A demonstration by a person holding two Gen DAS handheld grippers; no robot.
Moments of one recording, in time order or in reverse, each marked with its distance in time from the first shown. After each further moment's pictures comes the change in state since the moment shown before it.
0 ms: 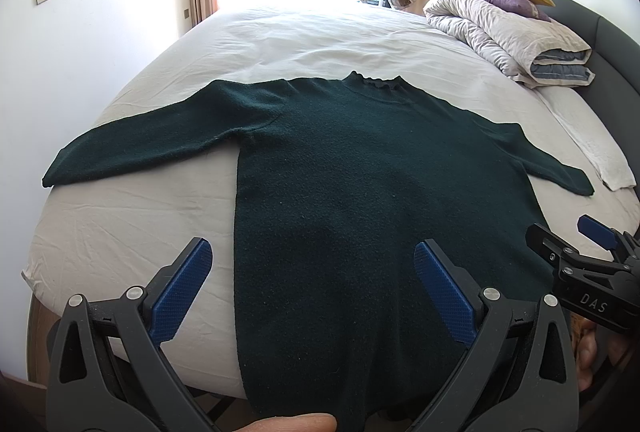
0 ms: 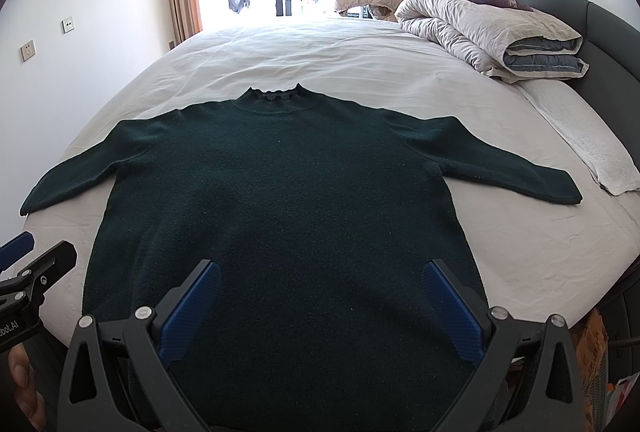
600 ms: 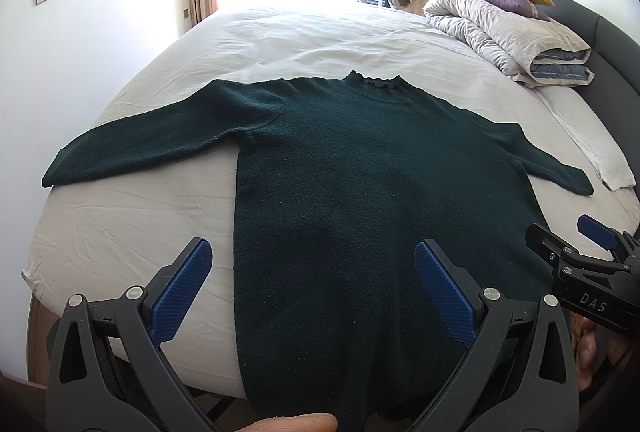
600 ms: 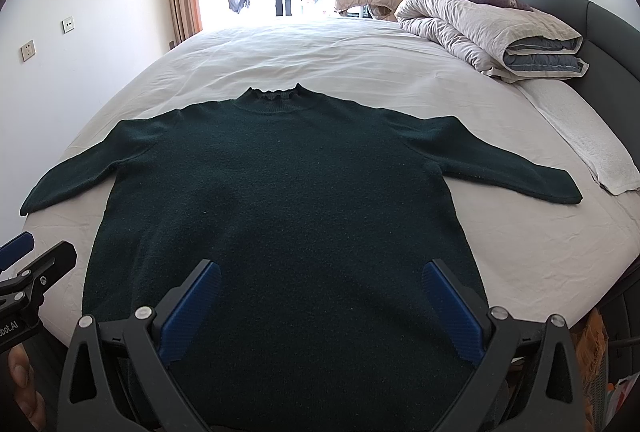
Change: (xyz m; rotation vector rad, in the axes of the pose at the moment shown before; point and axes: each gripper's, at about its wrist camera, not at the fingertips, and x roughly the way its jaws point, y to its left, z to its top) left arm 0.000 0.000 0.000 -0.001 0.002 0.000; right arm -0.001 -0.001 0.002 0.000 0.002 0.001
